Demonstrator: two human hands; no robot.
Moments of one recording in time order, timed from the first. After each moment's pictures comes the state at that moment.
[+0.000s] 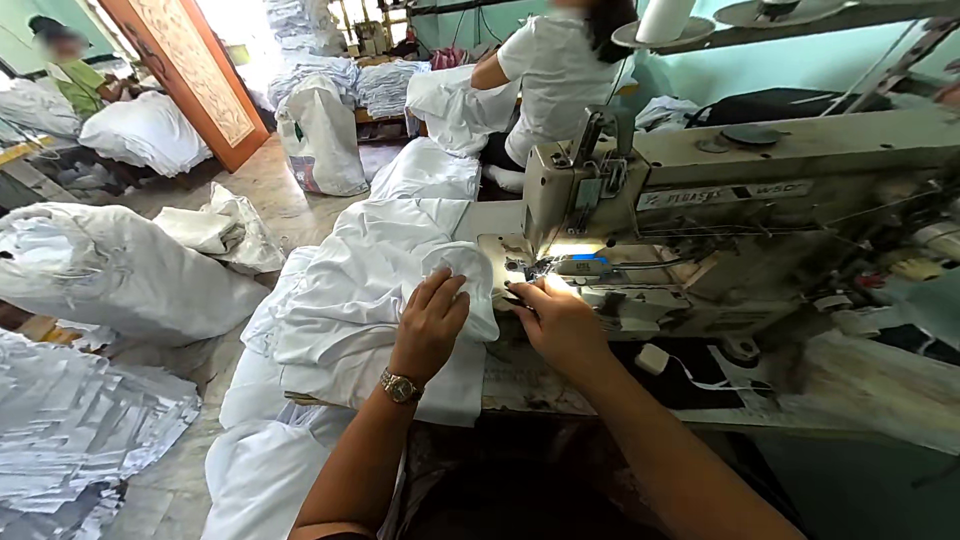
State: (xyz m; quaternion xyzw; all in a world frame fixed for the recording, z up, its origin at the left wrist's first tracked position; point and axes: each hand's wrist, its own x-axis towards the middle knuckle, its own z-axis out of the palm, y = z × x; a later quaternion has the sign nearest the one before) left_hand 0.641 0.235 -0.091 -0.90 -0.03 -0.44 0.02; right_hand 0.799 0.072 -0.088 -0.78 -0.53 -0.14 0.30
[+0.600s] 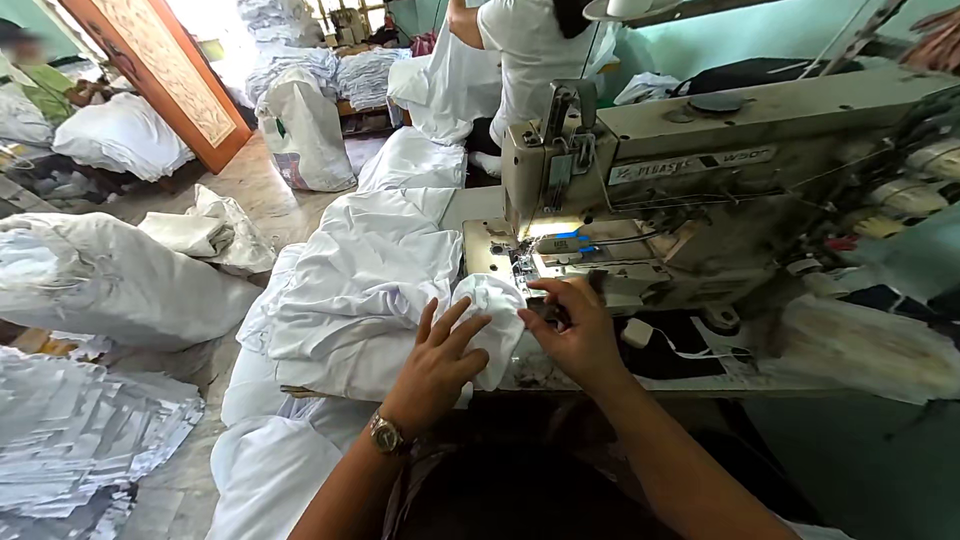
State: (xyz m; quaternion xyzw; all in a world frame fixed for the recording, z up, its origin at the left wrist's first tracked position) left_hand 0.600 0.182 -0.096 -0.95 0.05 -0.30 -0.08; right_hand 0.785 0.028 -0.104 -0.73 -0.46 -0.10 0.50
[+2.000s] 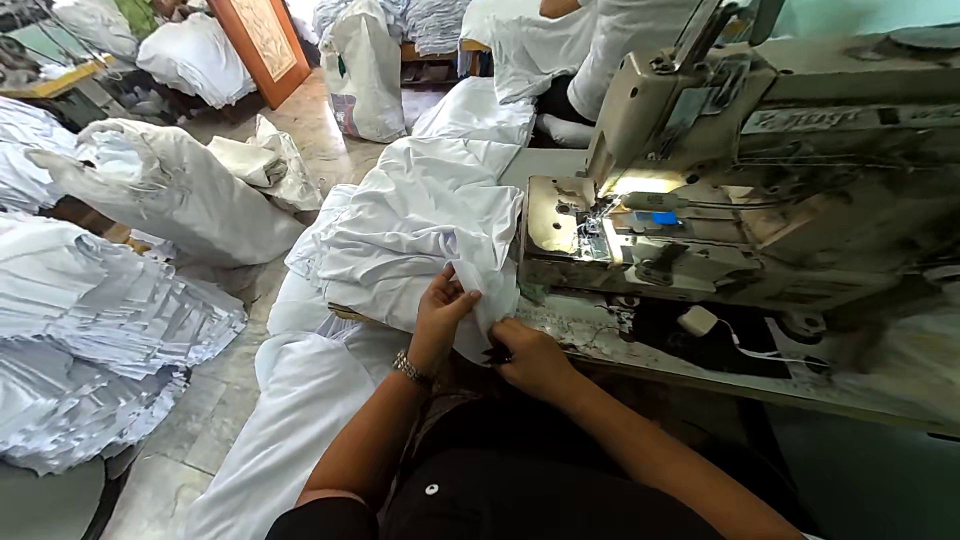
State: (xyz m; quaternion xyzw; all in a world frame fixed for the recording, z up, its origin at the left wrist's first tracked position) left_hand 0.573 0.188 -0.141 -0.54 -0.22 -0.35 -0.74; right_hand 0.698 0.049 -0.164 -0.68 -0.66 0.09 0.31
